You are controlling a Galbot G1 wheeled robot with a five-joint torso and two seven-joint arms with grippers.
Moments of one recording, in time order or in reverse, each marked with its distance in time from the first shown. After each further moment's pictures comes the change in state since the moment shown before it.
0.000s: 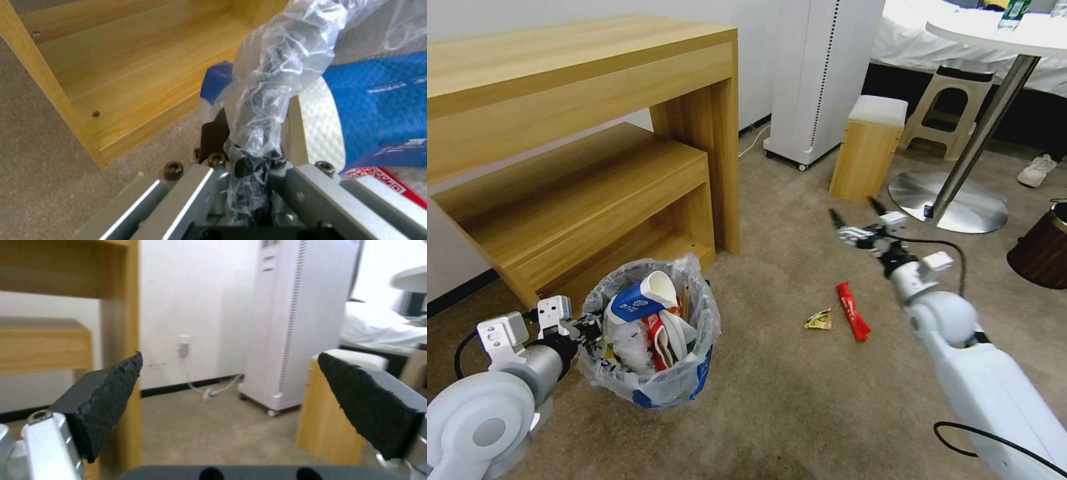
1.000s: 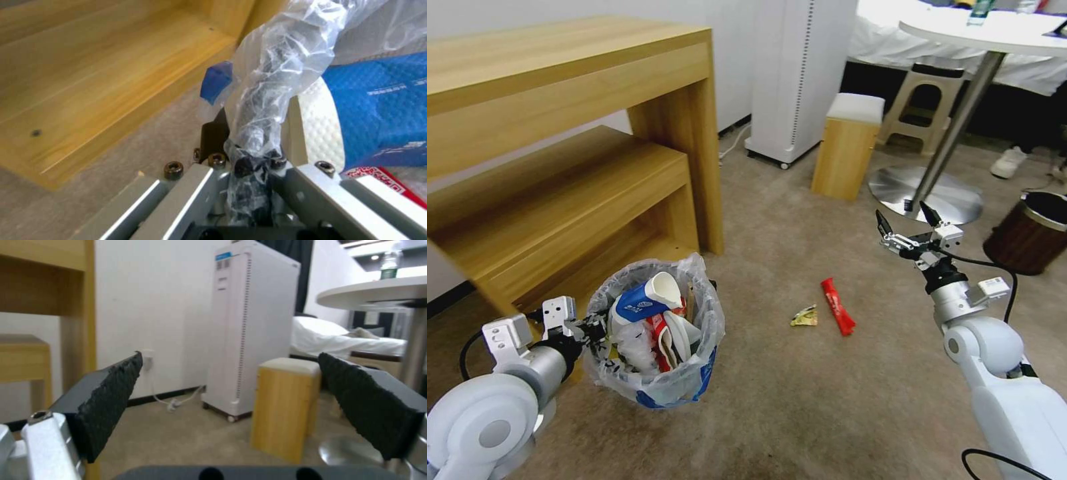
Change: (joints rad) left arm 0.004 -0.008 0.012 0.002 0.033 -0.007 0.042; right arm -0.122 0.004 0.093 0.064 0.024 0.085 -0.035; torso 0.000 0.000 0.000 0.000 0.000
